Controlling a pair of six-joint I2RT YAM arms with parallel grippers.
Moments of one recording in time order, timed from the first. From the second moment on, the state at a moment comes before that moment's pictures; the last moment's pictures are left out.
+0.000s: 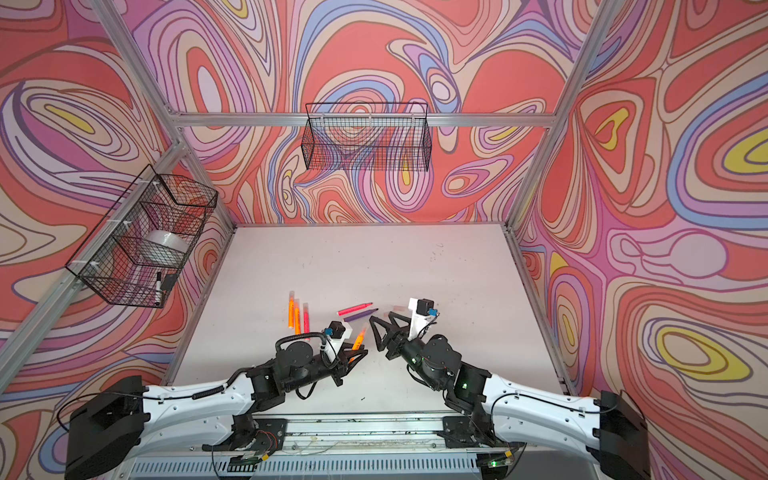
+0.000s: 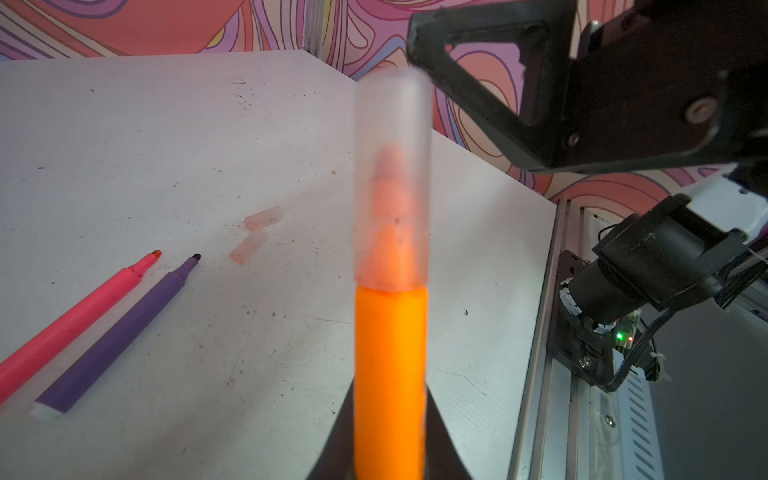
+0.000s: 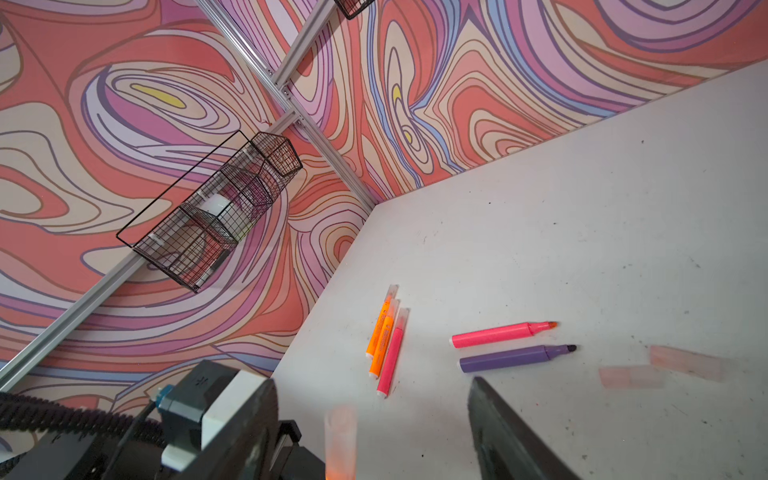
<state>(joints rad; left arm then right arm) -1.05 1.09 0.28 0.52 0.03 -0.30 1.09 0.85 0.39 0.41 0.40 0.70</state>
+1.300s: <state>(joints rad) -1.06 1.13 0.31 0.53 0.00 -0.26 1.09 1.09 0.51 0.41 0.30 0.70</state>
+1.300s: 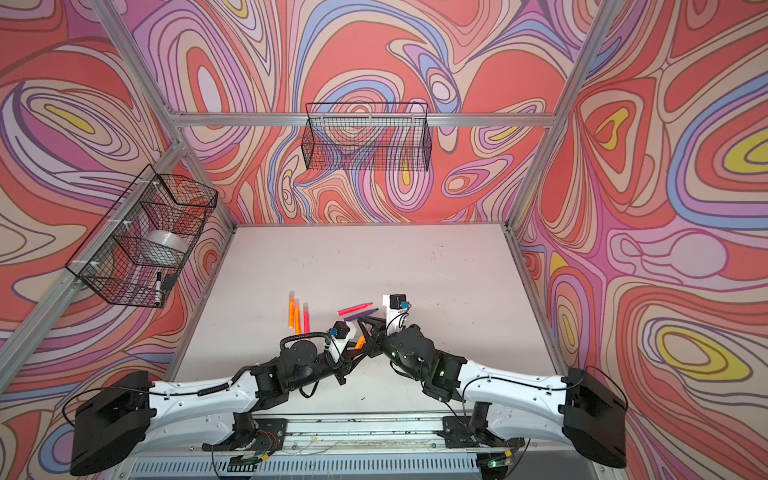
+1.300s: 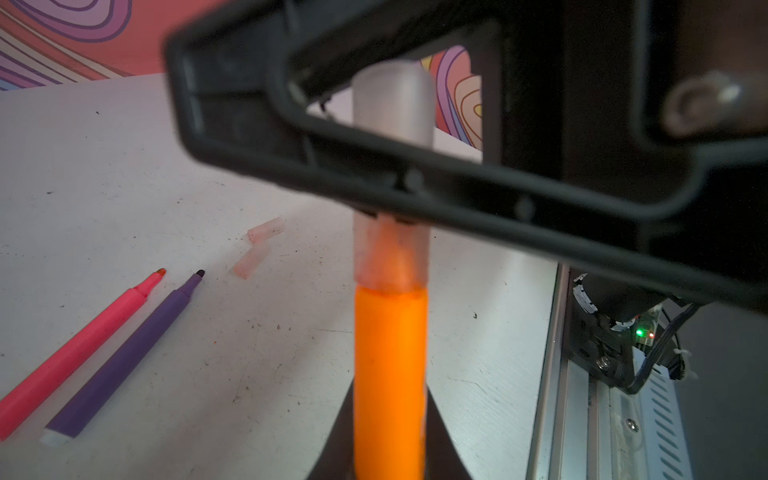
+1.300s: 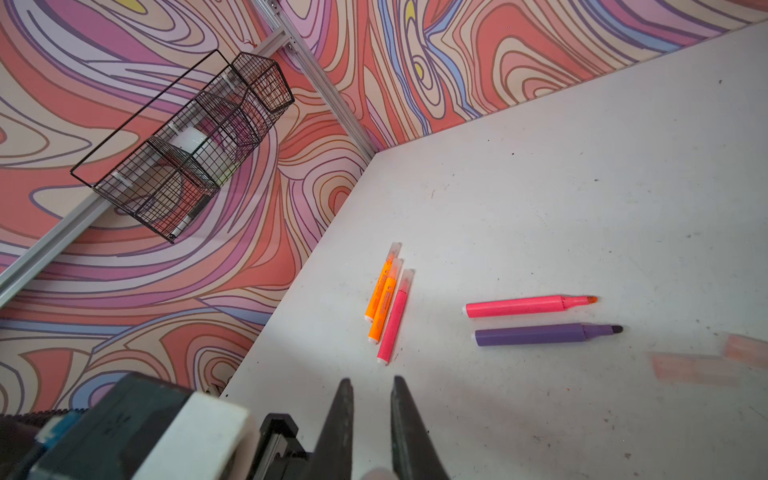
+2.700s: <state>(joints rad) -0.89 0.90 0.36 0.16 0.08 -0.15 1.21 1.33 0.64 0.51 0.58 0.88</state>
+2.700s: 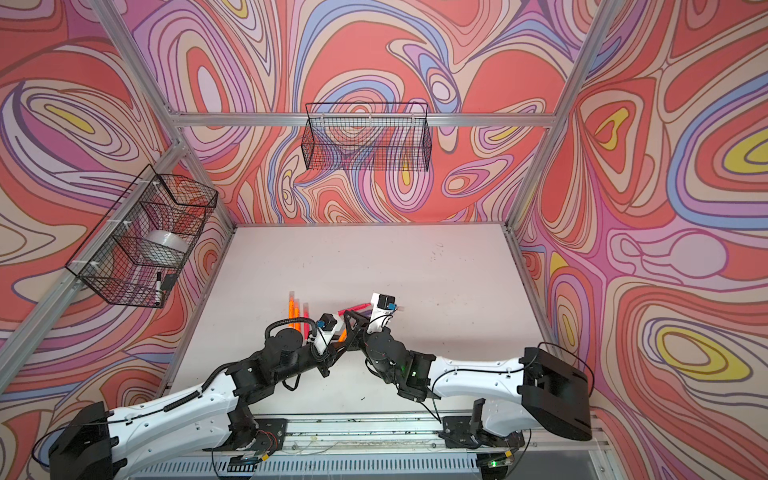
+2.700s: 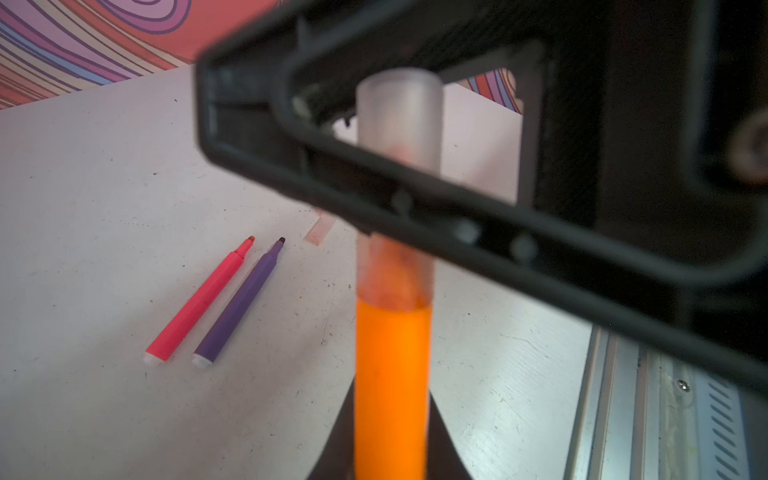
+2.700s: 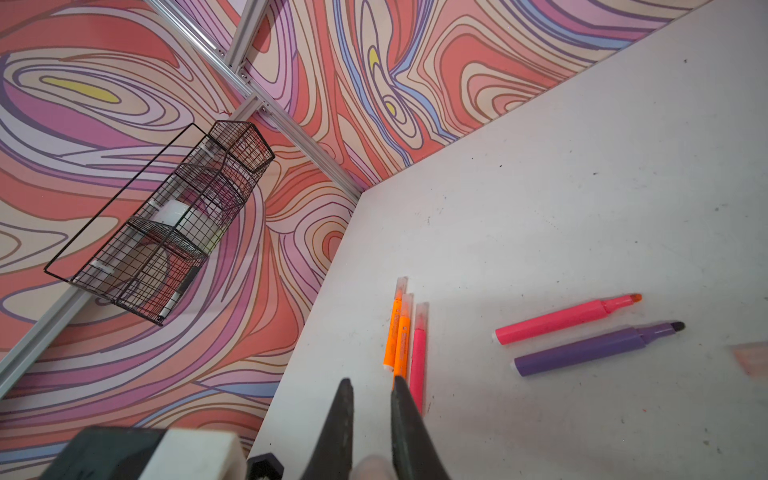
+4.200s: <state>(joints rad) -0.74 1.56 0.66 -0.09 -0.45 -0.68 1.28 0.74 0.45 -0.32 0.90 0.96</state>
